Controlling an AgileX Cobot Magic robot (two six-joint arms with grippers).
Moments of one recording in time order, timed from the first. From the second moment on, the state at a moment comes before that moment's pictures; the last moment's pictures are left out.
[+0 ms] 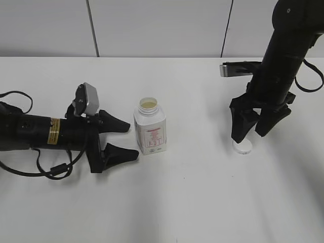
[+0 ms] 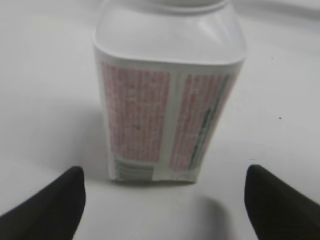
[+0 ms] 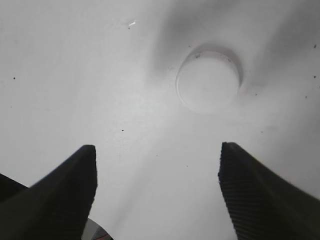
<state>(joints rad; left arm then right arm) -0.16 2.20 -0.89 1.39 -1.02 -0.47 0.23 2.06 -1.46 0.28 1.21 -0.40</state>
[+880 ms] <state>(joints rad) -0.10 1.68 -0.89 1.57 -0.56 -0.62 0.23 2.06 -1.57 0.31 1.22 -0.43</state>
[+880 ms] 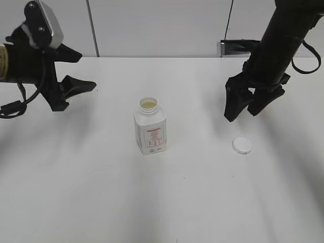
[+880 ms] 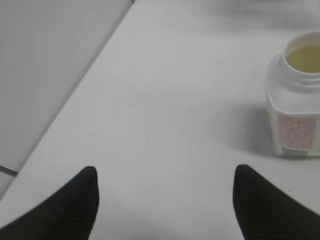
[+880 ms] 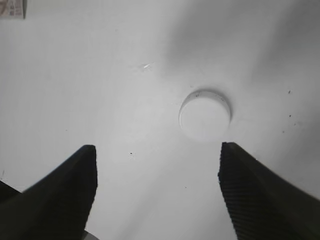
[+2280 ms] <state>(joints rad) -0.09 1.55 -1.20 0.18 0.89 -0.02 0.16 1.75 -1.61 0.01 1.22 -0.25</state>
